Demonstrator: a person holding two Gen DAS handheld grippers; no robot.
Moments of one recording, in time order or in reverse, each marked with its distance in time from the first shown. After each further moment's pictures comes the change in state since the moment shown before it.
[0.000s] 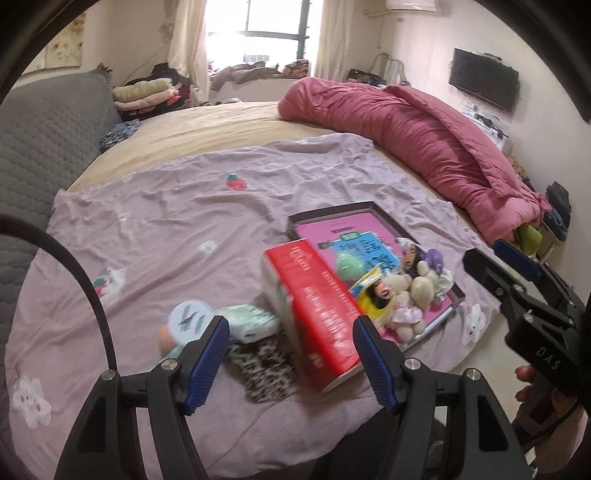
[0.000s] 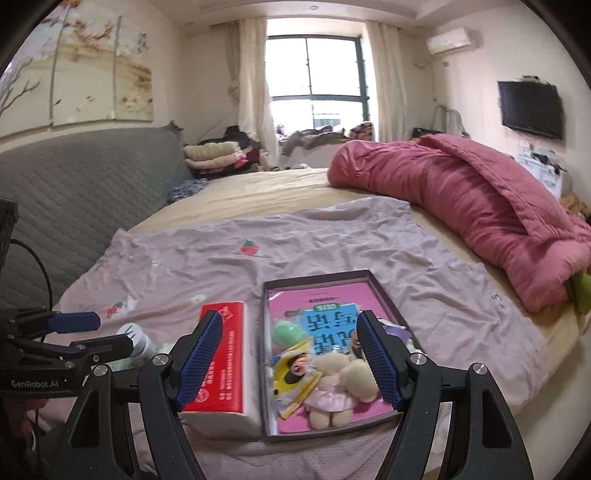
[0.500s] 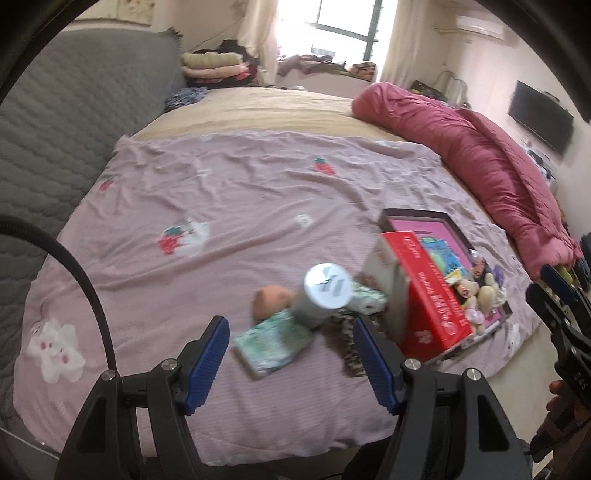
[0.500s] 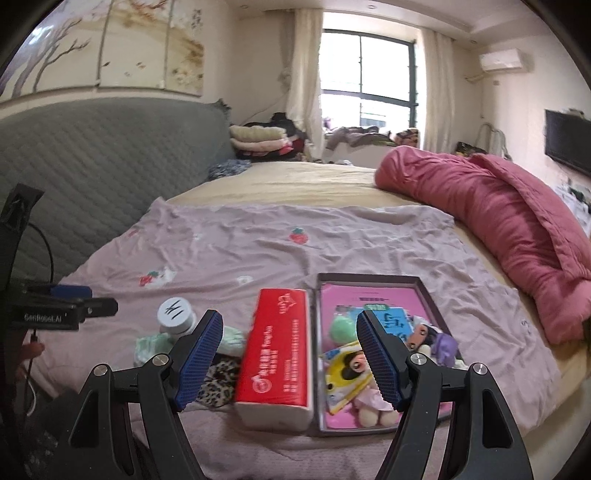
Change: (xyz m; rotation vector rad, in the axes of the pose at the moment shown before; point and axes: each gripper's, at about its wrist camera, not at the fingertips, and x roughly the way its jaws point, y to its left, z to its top) left arm -0.015 0.118 -0.037 -0.204 0.028 0.119; right arm 0.005 0.069 -0.008 -0.171 0.033 0.104
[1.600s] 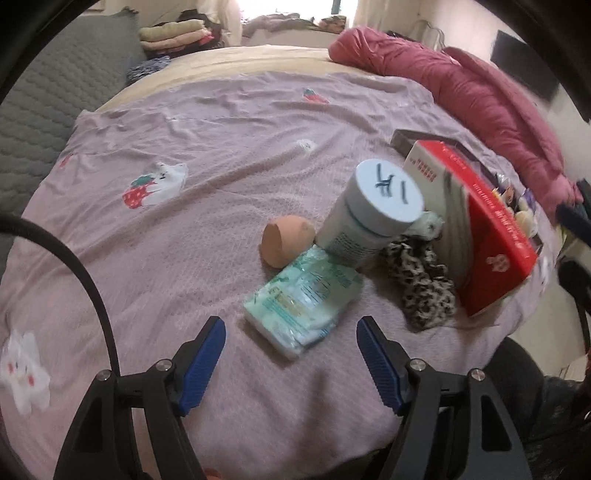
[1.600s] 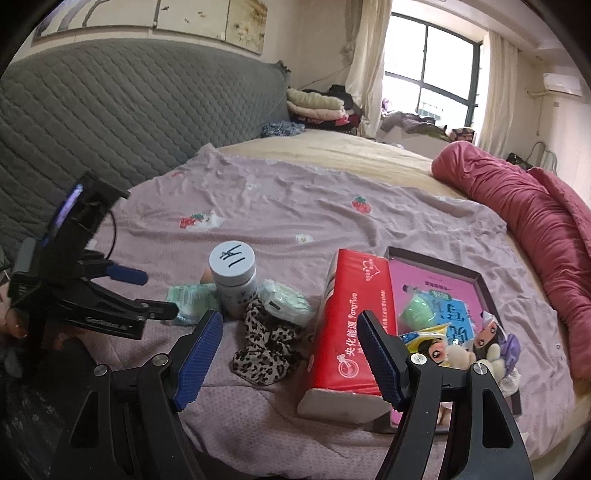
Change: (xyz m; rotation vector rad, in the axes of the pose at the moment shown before) left arm 0.102 0.023 -0.035 0.157 0.169 -0.049; right arm 0.057 0.060 -0.031 -0.162 0.123 0.129
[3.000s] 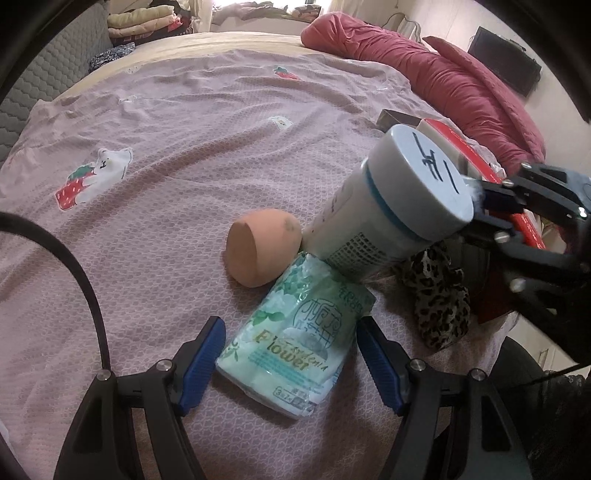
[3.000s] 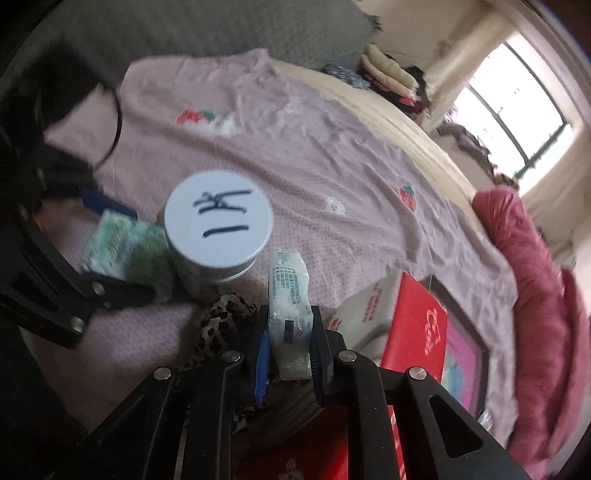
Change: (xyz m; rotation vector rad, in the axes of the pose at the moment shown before) left arm 0.058 0.011 0.012 0.029 0.035 -0.157; right arm 0.145 0.024 0.027 -0.356 0.232 -0.044
